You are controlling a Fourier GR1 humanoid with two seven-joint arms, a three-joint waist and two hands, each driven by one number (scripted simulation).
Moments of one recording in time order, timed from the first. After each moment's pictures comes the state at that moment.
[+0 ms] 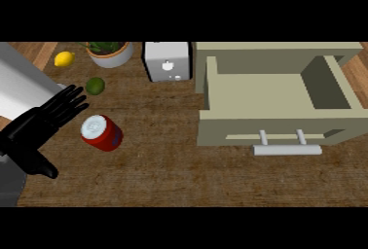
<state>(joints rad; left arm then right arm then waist) -0.23 0.40 0.19 -1.29 0.56 -0.69 0.22 0.43 -0.11 -0.59 -2.15 -0.44 0.41 0.10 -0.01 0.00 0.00</state>
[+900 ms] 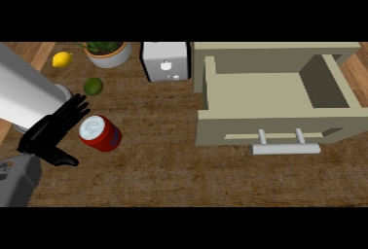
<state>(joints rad) -0.39 0.41 0.22 -0.72 0.16 -0.69 -0.28 0.42 -0.07 -0.66 -2.15 -0.45 0.50 0.11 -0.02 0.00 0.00</state>
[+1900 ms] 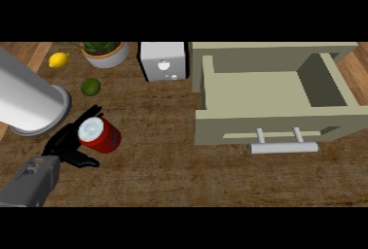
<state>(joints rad) -0.55 0.37 0.19 -0.26 -0.02 -0.62 -0.53 0.40 -0.06 -0.70 -2.18 -0.49 0.52 0.18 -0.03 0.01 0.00</state>
